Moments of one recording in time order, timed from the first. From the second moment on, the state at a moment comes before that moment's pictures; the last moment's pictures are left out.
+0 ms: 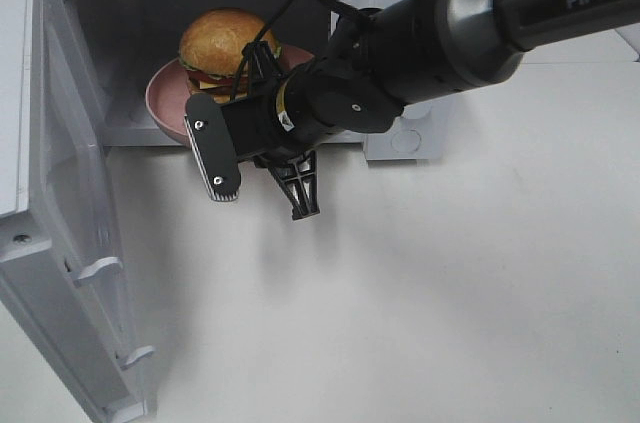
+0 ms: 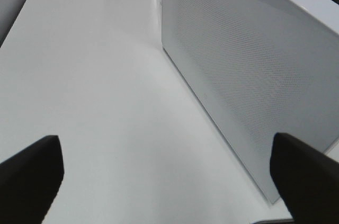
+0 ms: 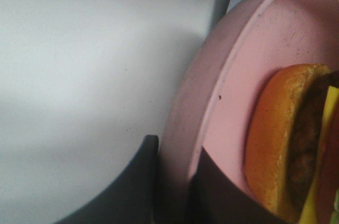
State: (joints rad) left arm 0.04 0.00 -0.52 -0.14 1.09 0.13; right arm 0.76 2.04 -1.29 -0.56 0.11 -0.78
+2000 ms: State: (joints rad) left arm 0.04 0.00 -0.52 -0.14 1.09 0.13; right arm 0.76 1.18 -0.43 -0.63 0.19 -0.62
